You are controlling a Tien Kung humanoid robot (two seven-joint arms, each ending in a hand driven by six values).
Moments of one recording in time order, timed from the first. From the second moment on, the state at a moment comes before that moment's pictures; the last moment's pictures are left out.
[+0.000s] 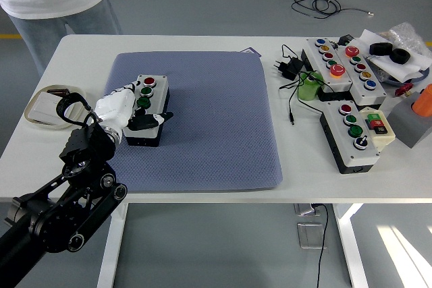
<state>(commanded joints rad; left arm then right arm) -0.49 0.10 -1.03 -1.24 2.17 0.07 0.65 0.12 -0.16 0.75 0.18 -0.41 -0.29 -0.15</state>
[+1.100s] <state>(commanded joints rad) -0.53 0.05 -1.06 -1.08 2.27 0.01 0.65 0.13 -0.16 0.75 0.18 -0.40 -0.30 -0.14</state>
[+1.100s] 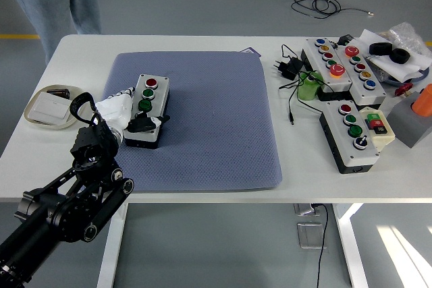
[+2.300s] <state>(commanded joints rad) -0.59 0.08 -1.02 -1.06 2.27 -0.07 0.65 0.13 -0.16 0.74 0.18 -0.40 -0.30 -0.14</state>
